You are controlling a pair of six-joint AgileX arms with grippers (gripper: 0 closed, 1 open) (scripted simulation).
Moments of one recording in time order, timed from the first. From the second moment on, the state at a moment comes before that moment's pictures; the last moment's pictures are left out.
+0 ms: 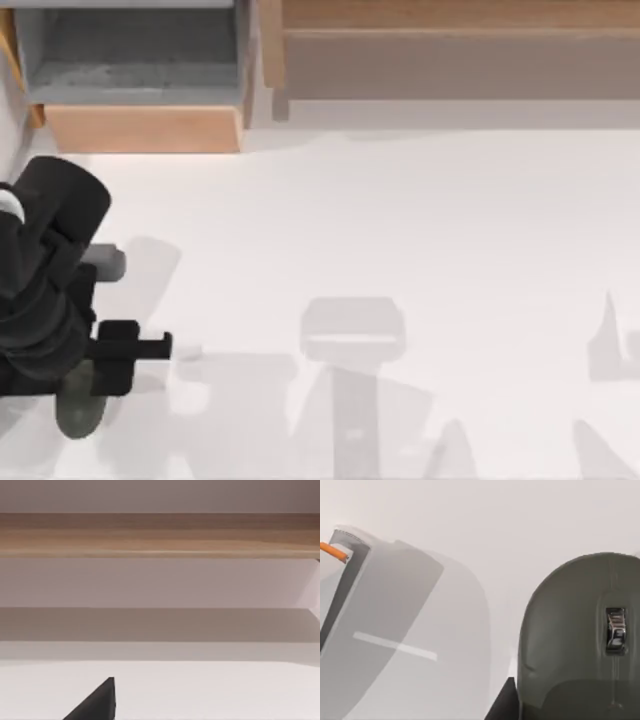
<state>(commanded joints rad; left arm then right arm) -0.32 1.45 0.76 -0.79 -0.03 -0.30 0.00 0.00 0.00 0.00 0.00 0.00</state>
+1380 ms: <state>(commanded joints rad) -0.32 1.43 0.77 -0.72 -0.04 -0.29 0.00 0.00 0.00 0.00 0.00 0.00</state>
